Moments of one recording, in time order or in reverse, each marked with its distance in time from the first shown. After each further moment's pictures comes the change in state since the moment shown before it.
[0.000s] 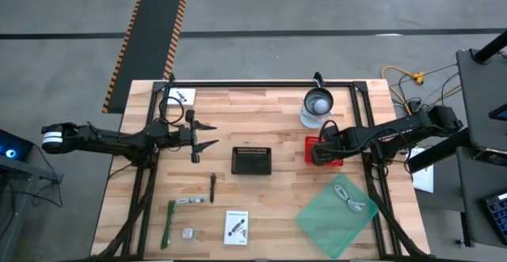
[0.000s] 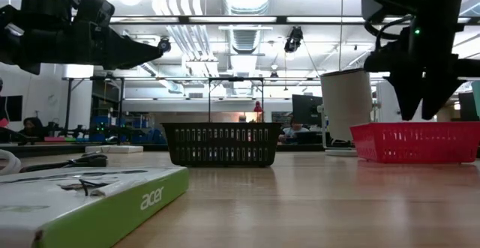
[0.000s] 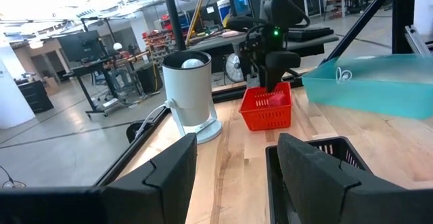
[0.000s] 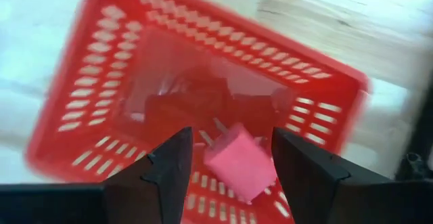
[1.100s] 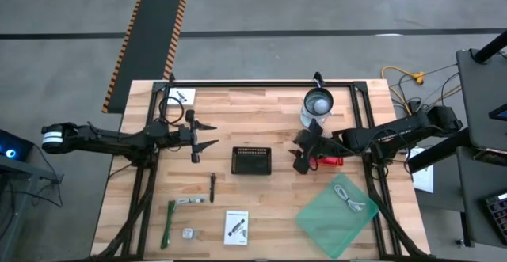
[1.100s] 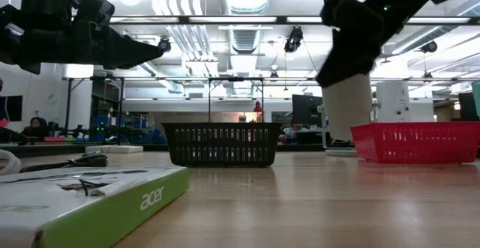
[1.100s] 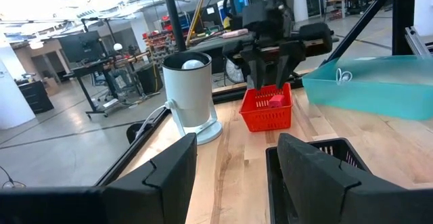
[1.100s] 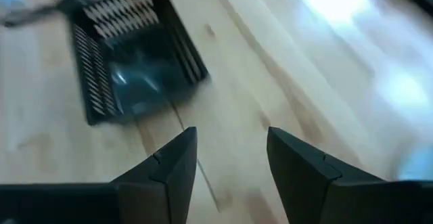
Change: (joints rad) left arm 0.000 -0.001 0.002 0.001 0.000 -0.002; right arm 0.000 0.000 -0.039 0.765 0.114 -0.967
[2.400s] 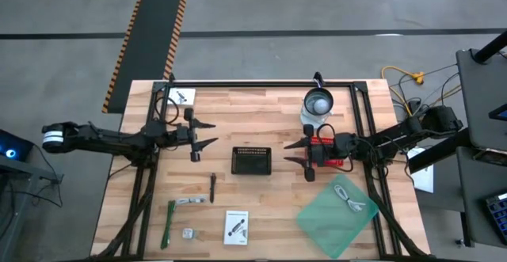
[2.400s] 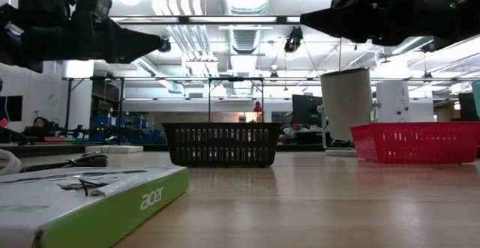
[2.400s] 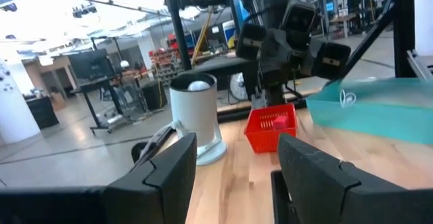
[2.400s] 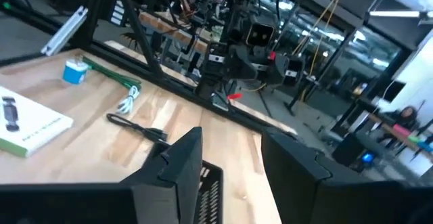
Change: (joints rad) left arm 0.000 0.020 -0.004 0.102 0.000 -0.008; right arm -0.003 0.000 -0.388 1.189 -0.269 -0.890
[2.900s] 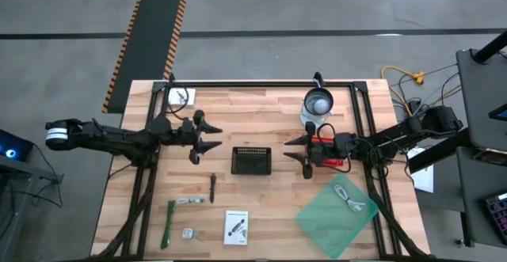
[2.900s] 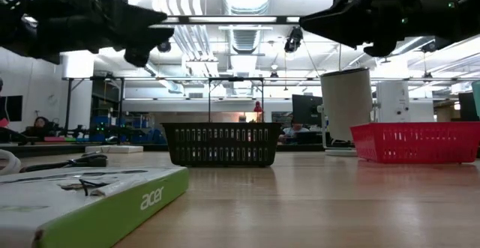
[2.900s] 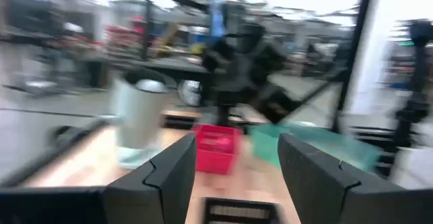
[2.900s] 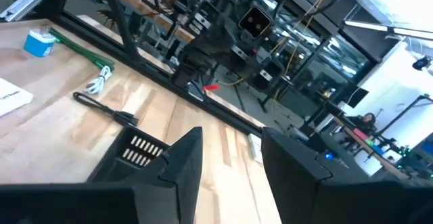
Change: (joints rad) left arm -0.004 0.094 0.102 0.001 0.159 -0.366; right arm 0.000 0.000 0.000 0.002 0.081 -0.120
